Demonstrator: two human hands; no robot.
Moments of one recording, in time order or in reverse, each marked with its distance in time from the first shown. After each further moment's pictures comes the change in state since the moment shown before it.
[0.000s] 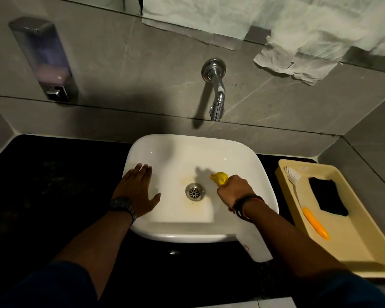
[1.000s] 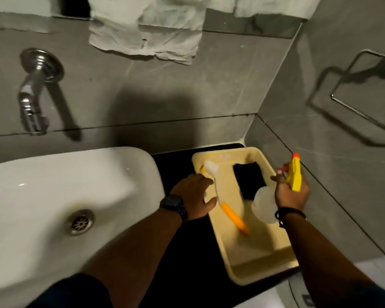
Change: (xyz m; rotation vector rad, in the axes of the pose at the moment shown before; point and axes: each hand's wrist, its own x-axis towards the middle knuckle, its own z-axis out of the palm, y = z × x) left_hand 0.112 0.428 0.031 -0.355 -0.077 0.556; right_hand 0.096 0.354 -0.195 0.815 0.966 0.054
